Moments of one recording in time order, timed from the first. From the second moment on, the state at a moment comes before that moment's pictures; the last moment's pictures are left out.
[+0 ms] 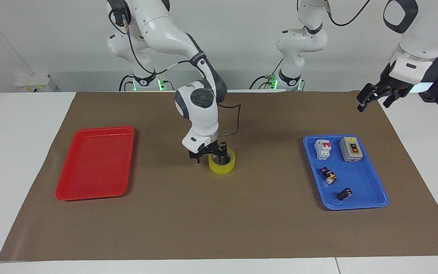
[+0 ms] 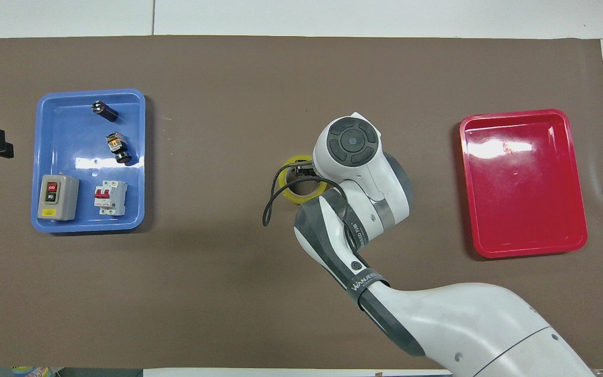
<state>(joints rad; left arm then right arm) -0.04 -0.02 0.07 -1.60 0.01 1.59 -0.02 0.59 0.45 -0.06 -1.74 0.04 2.26 0.48</state>
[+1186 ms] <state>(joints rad) -0.01 -0.03 0.07 -1.61 0.01 1.54 0.06 0.57 0.42 -0.05 -1.73 0.05 2.16 0.47</state>
